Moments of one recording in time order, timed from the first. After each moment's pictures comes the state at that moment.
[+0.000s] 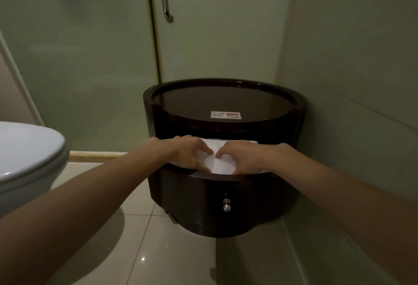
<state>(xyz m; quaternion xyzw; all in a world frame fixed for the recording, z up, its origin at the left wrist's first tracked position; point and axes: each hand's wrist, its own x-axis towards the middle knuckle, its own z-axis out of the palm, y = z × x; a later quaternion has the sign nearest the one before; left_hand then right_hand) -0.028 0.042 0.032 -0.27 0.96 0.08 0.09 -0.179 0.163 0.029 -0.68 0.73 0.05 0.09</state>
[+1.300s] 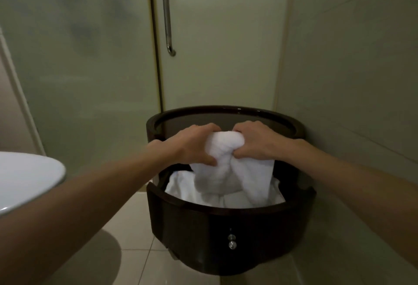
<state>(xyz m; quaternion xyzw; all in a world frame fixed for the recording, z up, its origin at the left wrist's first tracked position) -0.034 0.039 0.100 -0.18 0.97 0.07 -0.16 -0.194 0.160 0.110 -0.63 0.76 -0.16 -0.04</state>
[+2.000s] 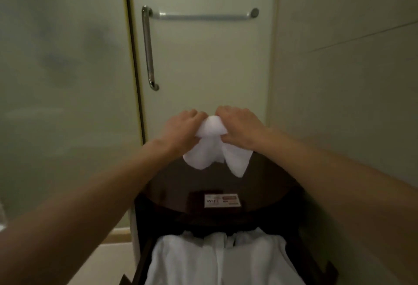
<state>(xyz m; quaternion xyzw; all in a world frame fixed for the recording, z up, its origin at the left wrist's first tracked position) -0.115 -0.057 0.198 -0.19 0.93 -0.12 -0.30 -0.255 0.056 0.209 -0.60 0.73 -0.10 -0.30</state>
